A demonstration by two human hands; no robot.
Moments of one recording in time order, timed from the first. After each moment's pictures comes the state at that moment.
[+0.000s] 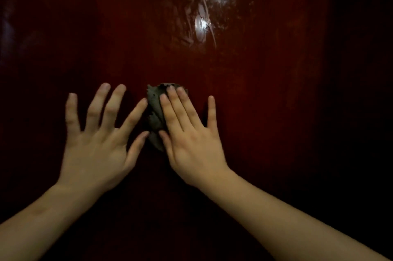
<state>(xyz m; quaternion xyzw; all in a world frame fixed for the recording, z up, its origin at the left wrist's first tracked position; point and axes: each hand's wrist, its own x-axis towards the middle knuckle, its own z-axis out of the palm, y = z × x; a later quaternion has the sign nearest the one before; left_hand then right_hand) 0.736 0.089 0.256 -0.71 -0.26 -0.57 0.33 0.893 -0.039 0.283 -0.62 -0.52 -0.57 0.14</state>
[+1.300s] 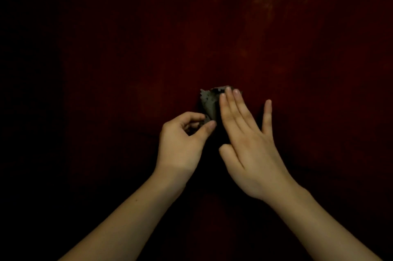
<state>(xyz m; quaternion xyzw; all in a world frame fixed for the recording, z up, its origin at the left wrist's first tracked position) 0.643 0.074 0.170 -0.62 -0.25 -0.59 -0.46 0.772 -0.010 0.188 -0.66 -0.68 -0.27 0.17</state>
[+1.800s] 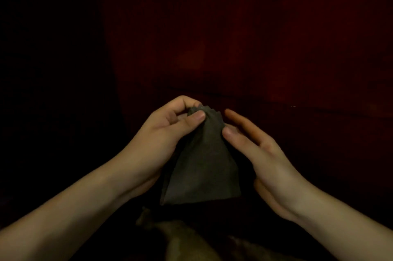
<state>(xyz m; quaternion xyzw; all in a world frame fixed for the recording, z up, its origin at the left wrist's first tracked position) 0.516 0.059 0.136 -0.62 -0.19 -0.40 -0.65 0.687 -0.025 0.118 -0.49 -0.48 0.44 0.58</state>
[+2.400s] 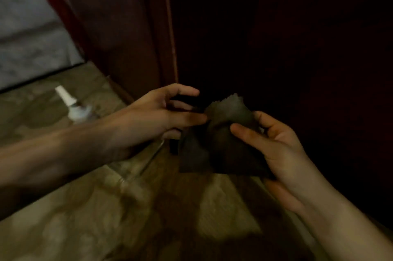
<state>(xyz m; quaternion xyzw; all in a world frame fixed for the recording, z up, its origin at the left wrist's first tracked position) 0.302 -0.002 0.025 -0.50 -0.55 -0.34 -0.58 0.530 -0.030 -0.005 -0.42 -0.40 0.67 0.46</state>
